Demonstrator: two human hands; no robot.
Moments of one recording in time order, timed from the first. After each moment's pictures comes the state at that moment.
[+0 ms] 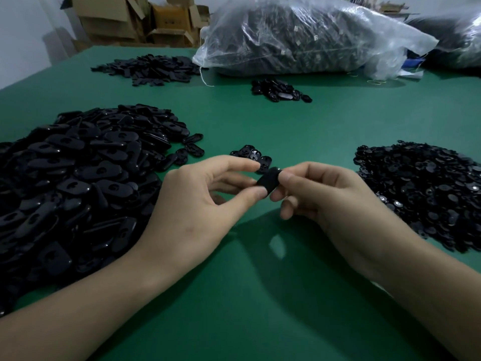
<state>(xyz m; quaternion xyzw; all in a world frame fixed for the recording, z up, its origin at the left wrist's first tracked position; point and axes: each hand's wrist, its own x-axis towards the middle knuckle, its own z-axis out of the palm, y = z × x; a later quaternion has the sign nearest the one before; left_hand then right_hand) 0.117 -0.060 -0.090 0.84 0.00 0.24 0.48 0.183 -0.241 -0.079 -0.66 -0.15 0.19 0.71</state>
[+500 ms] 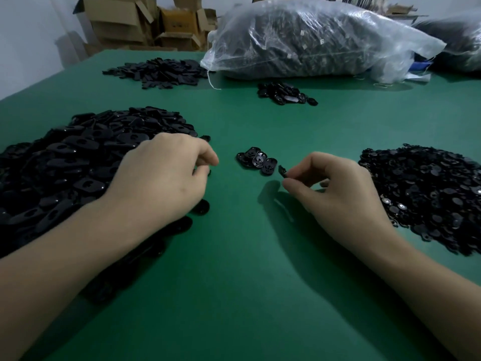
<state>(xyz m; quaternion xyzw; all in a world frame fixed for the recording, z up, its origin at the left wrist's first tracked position) 0.129 -0.013 -0.055 0.97 0.10 0.18 0.11 0.205 -0.244 -0.091 -0.87 -0.24 -0.10 0.41</state>
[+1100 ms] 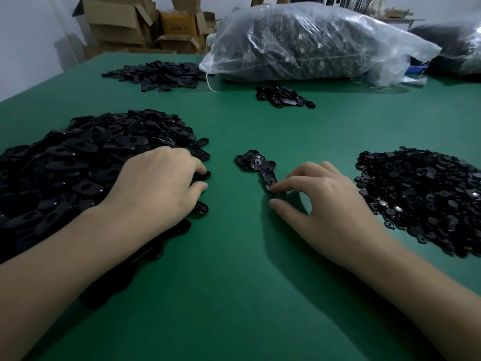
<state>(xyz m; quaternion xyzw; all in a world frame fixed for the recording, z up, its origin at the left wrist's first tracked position) 0.137 0.001 -0.075 0.98 0.08 0.18 -0.03 0.195 -0.243 -0.088 -0.92 -0.33 -0.10 0.21</state>
